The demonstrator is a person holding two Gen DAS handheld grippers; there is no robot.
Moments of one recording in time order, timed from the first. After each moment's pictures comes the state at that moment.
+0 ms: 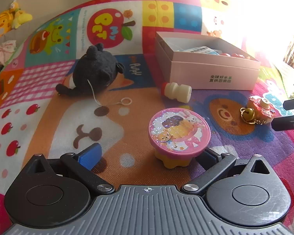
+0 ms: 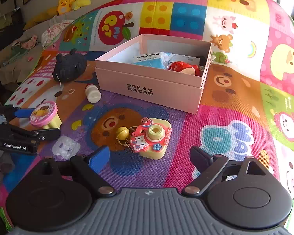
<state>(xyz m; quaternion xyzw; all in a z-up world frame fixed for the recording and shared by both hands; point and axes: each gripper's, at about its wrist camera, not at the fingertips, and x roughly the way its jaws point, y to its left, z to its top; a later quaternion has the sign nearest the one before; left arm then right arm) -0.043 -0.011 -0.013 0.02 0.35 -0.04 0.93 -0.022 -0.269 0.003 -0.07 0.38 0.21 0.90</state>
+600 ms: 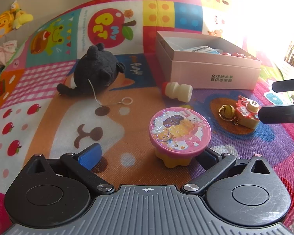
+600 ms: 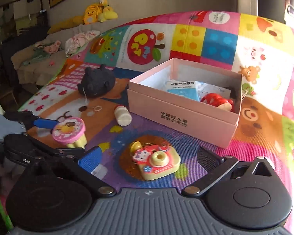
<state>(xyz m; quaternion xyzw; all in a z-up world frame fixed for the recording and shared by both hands) -0.043 -0.012 -0.013 0.02 0.35 -0.04 0.93 -0.017 -0.233 0.009 -0.10 0.32 0.27 0.90</state>
